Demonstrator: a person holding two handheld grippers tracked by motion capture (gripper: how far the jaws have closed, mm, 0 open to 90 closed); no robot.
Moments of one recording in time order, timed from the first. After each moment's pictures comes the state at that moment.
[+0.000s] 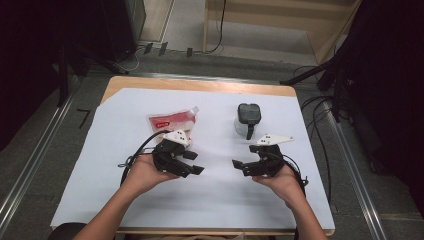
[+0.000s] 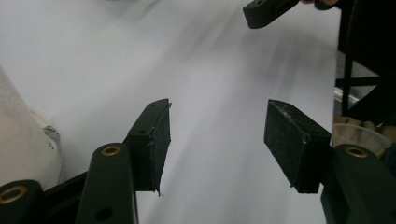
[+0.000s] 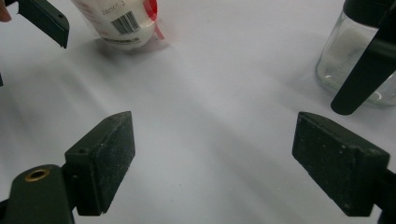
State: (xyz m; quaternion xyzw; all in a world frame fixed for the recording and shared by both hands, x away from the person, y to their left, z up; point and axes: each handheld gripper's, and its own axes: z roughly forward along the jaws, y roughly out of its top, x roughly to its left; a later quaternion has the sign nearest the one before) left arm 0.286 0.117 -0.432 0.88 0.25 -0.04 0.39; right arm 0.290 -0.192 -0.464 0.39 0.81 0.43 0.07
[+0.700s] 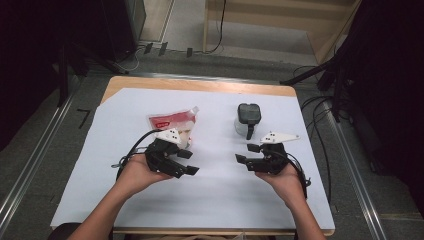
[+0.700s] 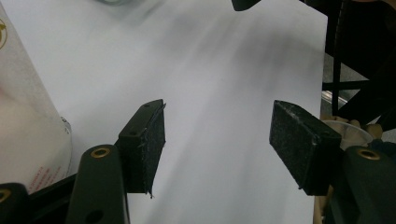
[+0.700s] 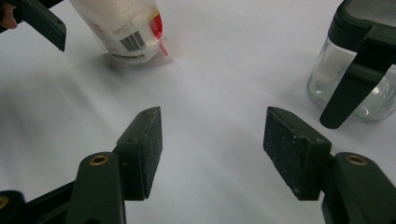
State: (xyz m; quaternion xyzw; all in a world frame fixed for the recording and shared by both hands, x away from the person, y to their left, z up) left arm 0.282 0.130 -0.425 0.88 0.25 -0.03 0.40; right arm 0.288 -0.198 -0.452 0.38 0.80 0.45 0.09
